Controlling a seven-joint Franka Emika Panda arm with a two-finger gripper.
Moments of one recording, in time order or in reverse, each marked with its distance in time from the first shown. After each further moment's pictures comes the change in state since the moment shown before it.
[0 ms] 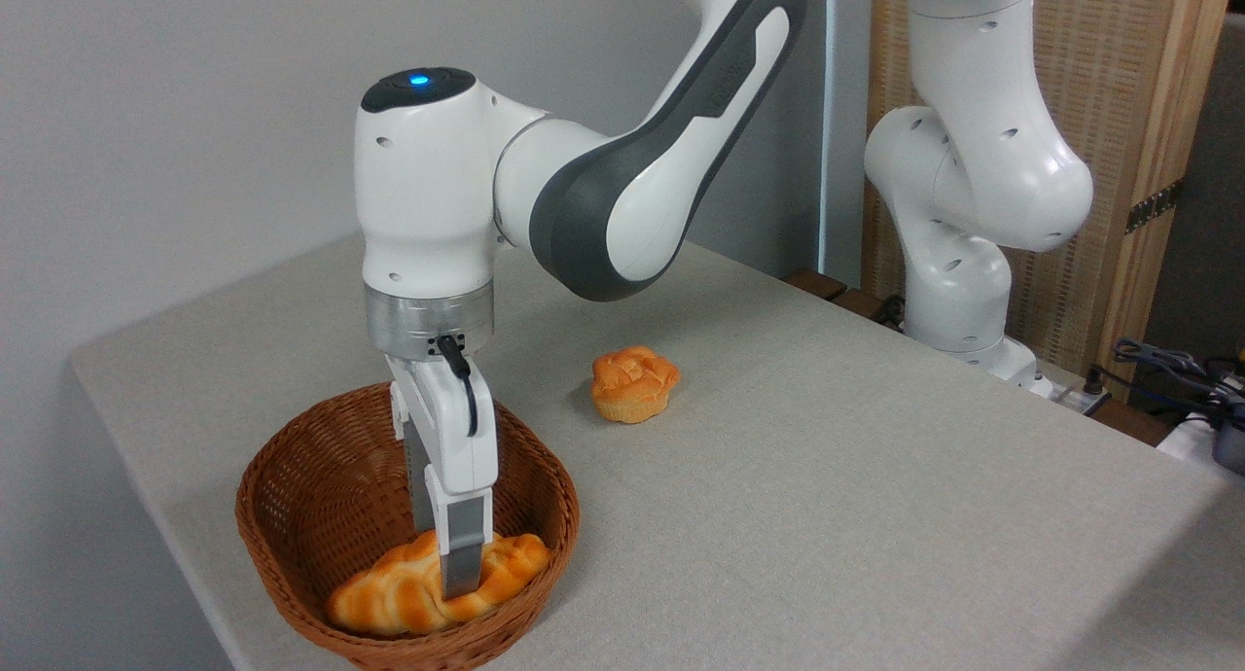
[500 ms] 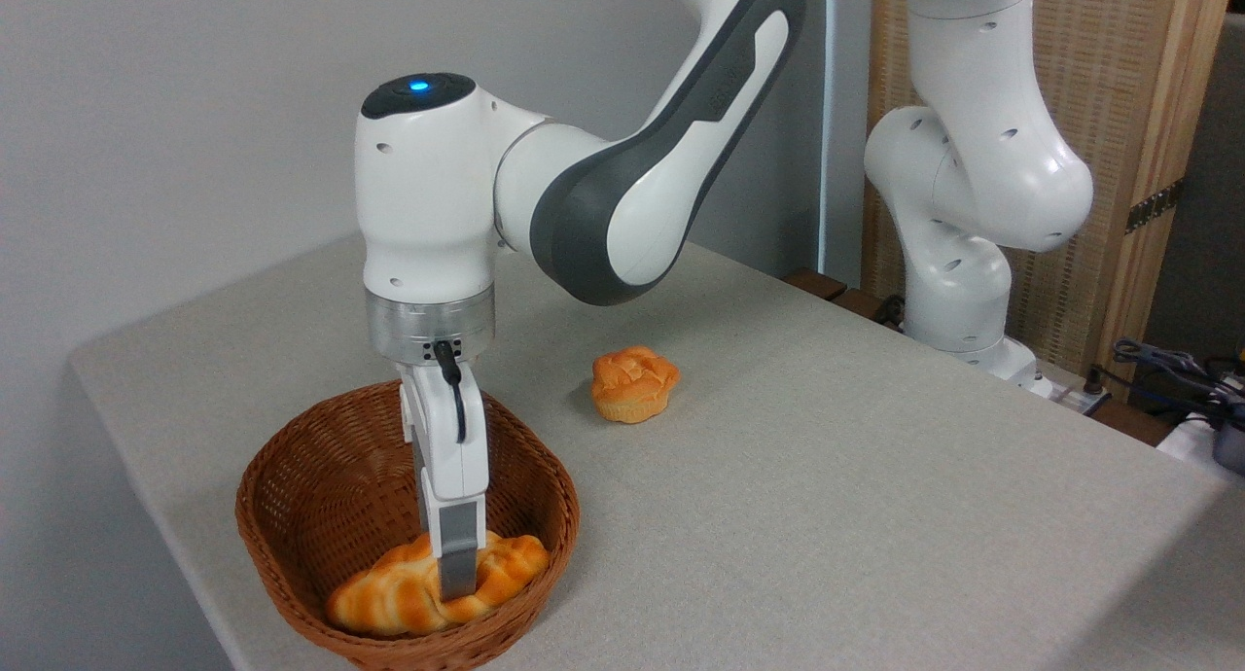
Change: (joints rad) arm 0.001 0.003 0.001 0.000 0.000 0.000 0.065
